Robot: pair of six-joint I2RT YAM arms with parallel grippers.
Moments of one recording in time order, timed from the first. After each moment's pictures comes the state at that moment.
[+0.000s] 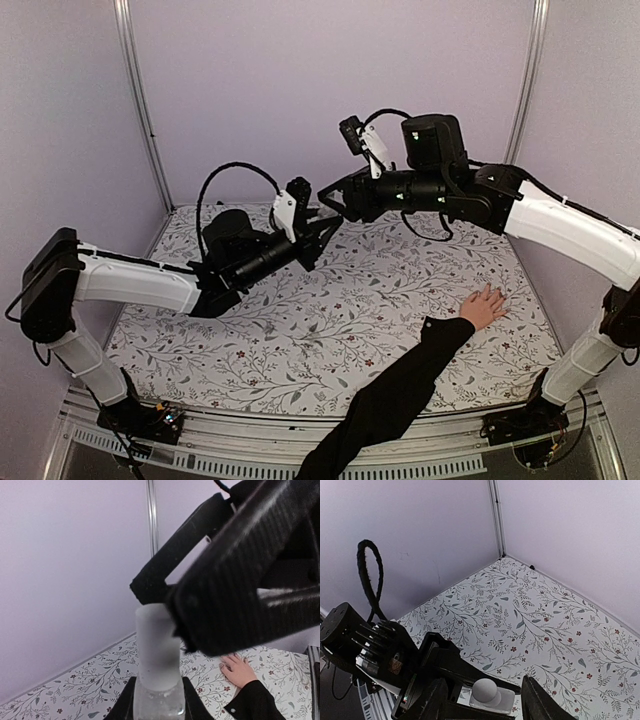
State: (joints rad) left arm -0.93 1.62 0.90 0.87 -0.02 0.05; right arm 0.91 1.56 1.57 -0.32 -0.10 0.15
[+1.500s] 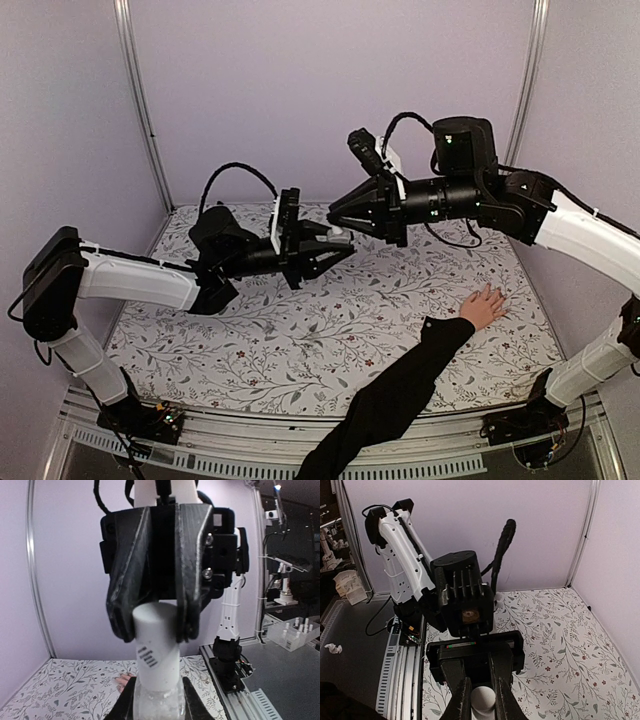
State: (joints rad) left arm -0.89 1.63 0.89 1.05 0.65 -0.10; right arm 0.91 1.43 1.46 -0.33 -0.46 -0.17
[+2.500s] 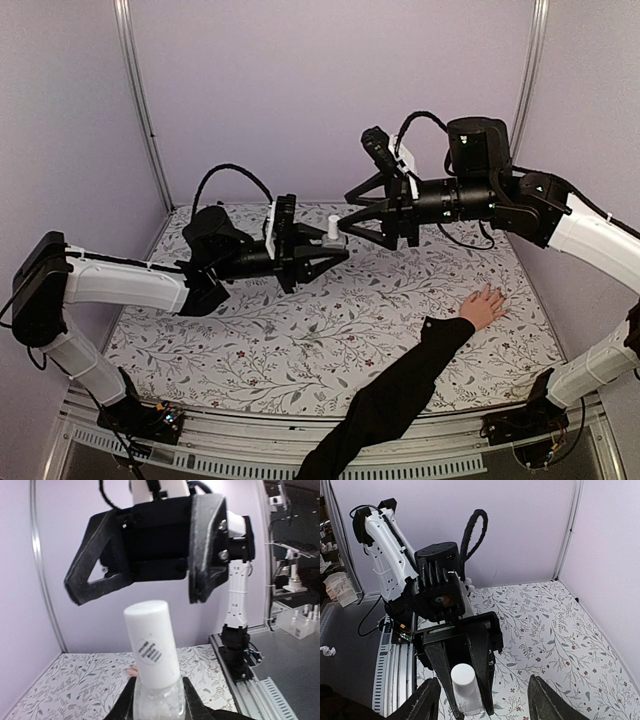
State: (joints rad) left arm -0.89 1.56 0.85 0.98 0.67 -0.02; right arm 0.90 1.36 1.43 -0.35 -0.45 -0.17
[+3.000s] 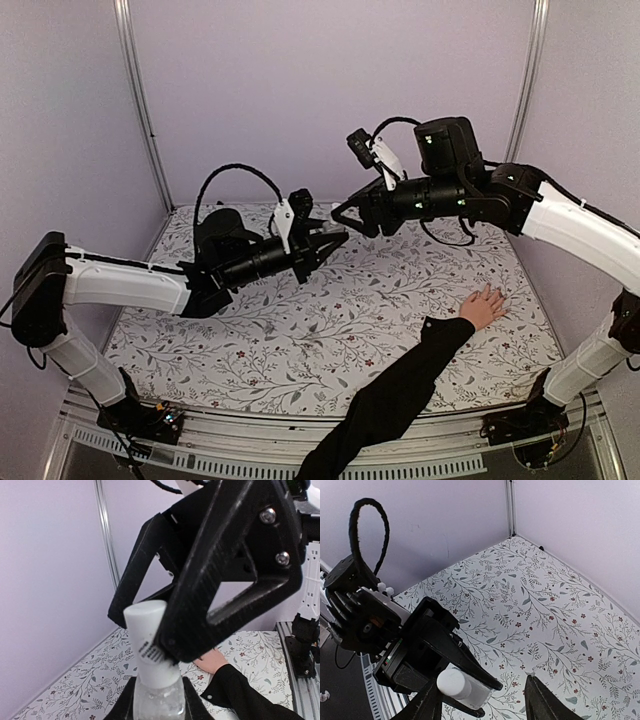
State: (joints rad) left arm -0.92 1.56 0.87 0.82 0.24 0.12; right arm 0.90 1.49 1.53 -0.47 -0.18 0.07
